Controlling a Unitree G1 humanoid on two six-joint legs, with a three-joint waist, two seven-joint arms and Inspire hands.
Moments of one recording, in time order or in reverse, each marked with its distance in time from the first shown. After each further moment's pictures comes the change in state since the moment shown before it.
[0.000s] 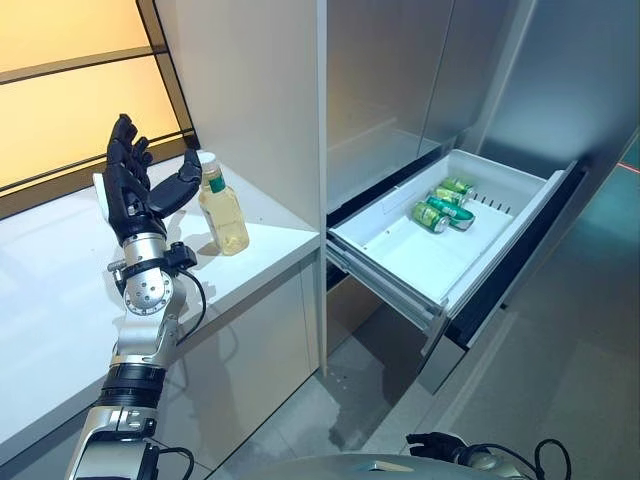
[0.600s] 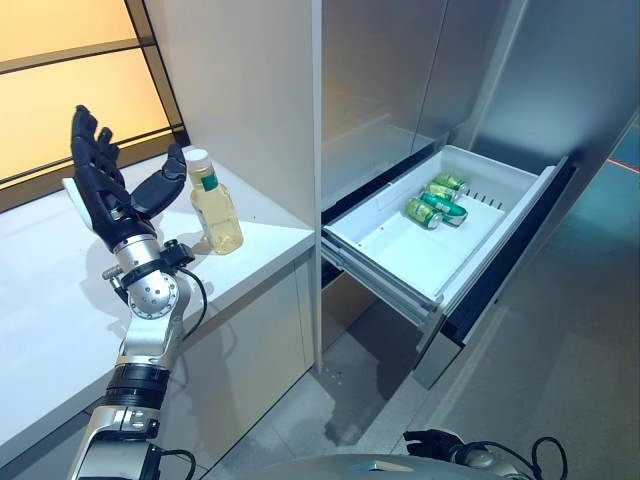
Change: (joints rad) left arm 0.000 -0.013 -0.013 0.010 0.099 -0.201 0.295; right arm -0.001 0.013 0.000 0.000 0.001 -0.001 0.000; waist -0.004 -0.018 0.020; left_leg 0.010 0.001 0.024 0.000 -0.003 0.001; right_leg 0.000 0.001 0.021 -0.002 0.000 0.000
